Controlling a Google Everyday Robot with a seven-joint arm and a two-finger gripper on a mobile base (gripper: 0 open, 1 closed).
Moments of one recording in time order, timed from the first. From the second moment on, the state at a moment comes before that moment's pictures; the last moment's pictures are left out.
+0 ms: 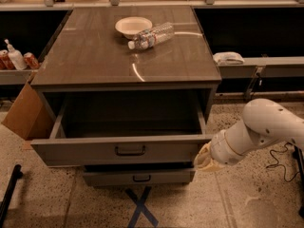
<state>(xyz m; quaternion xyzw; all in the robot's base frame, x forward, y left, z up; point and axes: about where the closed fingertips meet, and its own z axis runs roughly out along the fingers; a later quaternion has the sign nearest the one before) 0.453 -0.166 0.618 -0.69 0.68 0.18 0.20</state>
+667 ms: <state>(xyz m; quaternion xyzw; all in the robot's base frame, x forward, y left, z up) 0.480 -0.173 0.616 -0.67 0.69 0.16 0.22</state>
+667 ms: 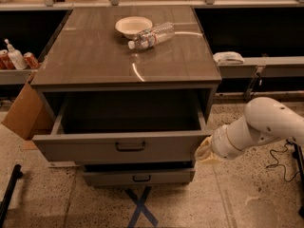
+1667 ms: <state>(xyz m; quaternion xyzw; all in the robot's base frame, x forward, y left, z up) 0.542 -0.183 0.612 -0.62 0.73 0.10 0.27</state>
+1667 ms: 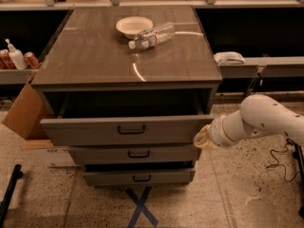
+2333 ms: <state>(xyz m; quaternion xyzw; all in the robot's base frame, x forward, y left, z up) 0.602 -0.175 0.610 -0.60 0.75 0.09 0.28</state>
